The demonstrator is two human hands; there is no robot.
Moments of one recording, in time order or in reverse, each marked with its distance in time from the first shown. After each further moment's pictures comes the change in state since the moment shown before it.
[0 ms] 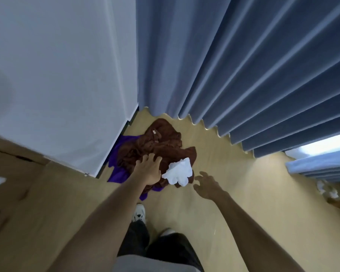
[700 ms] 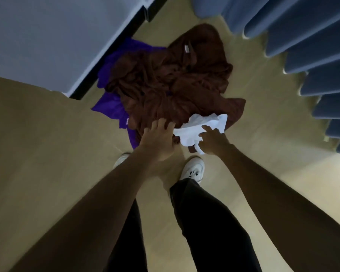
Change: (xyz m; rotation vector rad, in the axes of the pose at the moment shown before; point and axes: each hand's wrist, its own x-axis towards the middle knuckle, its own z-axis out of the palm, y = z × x) left_hand 0.294 -0.026 0.258 -0.312 0.001 -0.261; right_hand 0.431 0.058 0.161 -0.417 -0.245 -0.328
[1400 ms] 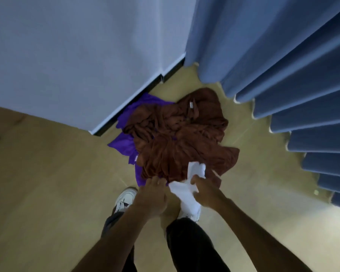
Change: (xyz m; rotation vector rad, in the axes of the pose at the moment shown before) left_hand -0.077 0.008 -0.029 -0.081 -0.069 -0.126; right_hand -0.079 -0.027 -0.044 0.187 0.036 -0.160
